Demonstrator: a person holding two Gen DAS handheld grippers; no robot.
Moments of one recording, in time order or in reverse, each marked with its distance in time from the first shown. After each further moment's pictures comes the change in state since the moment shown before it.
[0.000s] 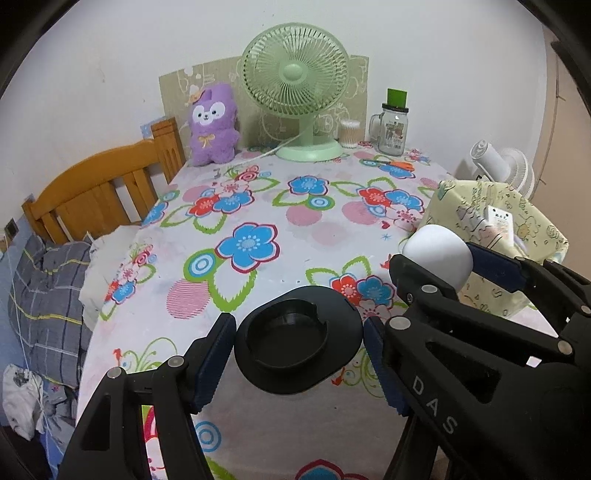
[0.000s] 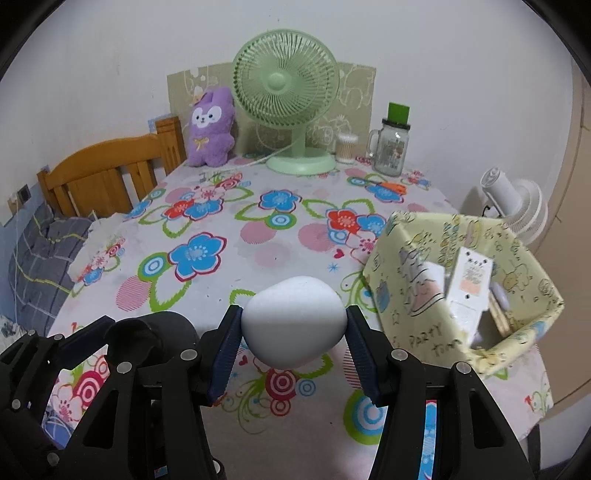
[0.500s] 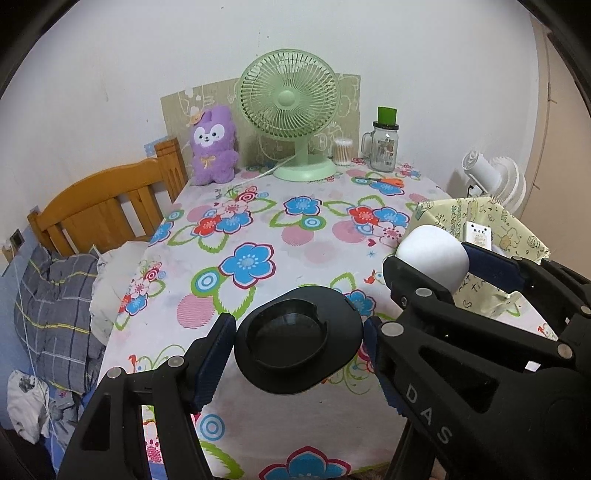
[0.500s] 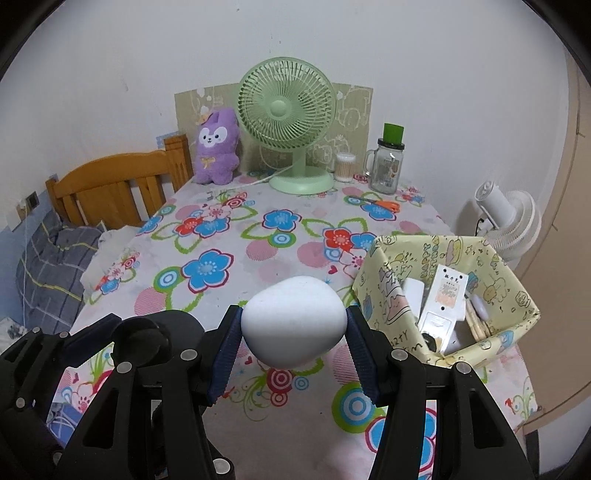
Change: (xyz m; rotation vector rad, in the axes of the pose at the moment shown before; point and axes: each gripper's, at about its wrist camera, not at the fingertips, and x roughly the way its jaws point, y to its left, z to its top) left arm -0.034 -0.009 0.009 0.011 -0.045 0.005; right arm -0.040 -0.007 0.008 -0.005 -0.042 0.017
